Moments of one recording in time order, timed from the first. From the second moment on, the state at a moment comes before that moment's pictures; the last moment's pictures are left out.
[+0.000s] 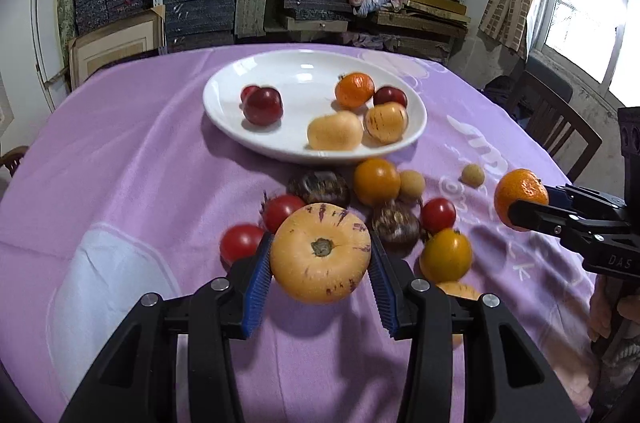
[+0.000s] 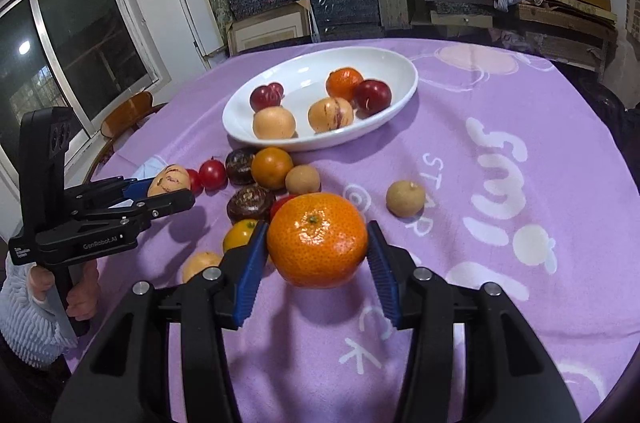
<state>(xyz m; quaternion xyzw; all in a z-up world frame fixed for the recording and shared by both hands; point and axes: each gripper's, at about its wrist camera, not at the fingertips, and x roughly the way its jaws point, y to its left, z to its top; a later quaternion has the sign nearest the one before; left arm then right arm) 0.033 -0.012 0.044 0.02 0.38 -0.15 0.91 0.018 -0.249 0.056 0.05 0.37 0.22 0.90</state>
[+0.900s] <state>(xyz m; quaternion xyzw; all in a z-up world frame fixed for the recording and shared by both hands) 0.179 -0.017 0.033 -0.03 0.44 -0.12 0.89 0.279 -0.134 0.068 -0.01 0.45 0.15 0.88</state>
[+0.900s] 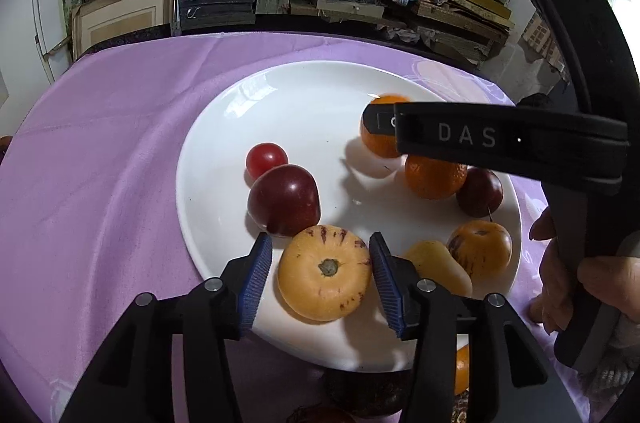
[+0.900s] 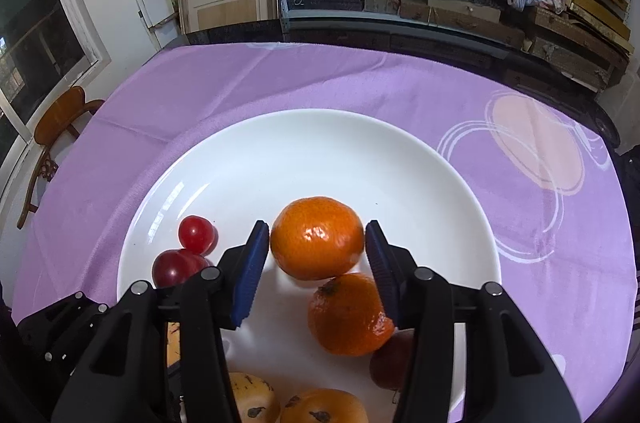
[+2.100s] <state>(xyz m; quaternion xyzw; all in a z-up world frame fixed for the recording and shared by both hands) 0.064 0.055 0.018 0.01 0.41 -0.04 0.91 0.036 -0.296 0.055 0.10 0.29 0.09 0.95</state>
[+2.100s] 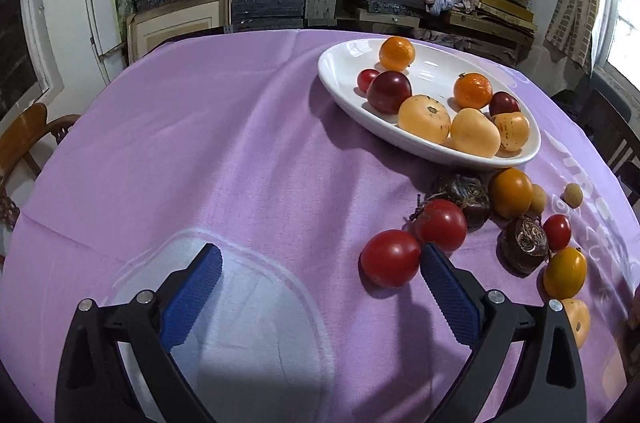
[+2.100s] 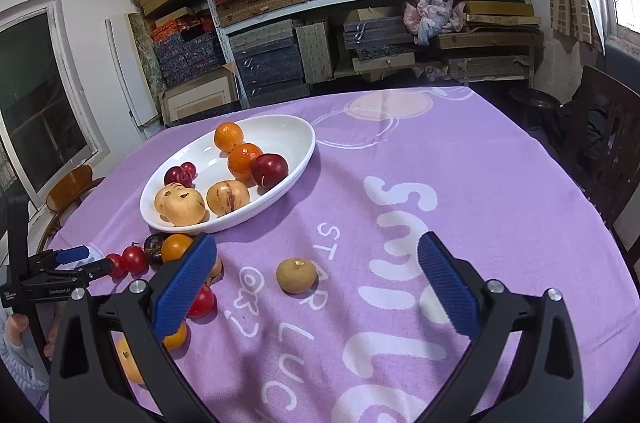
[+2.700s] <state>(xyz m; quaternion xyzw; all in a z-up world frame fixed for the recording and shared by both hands) 0.065 0.064 0.012 -0.01 0.43 -0.05 0.90 0.044 -0.293 0.046 0.10 0.31 0.08 0.94</state>
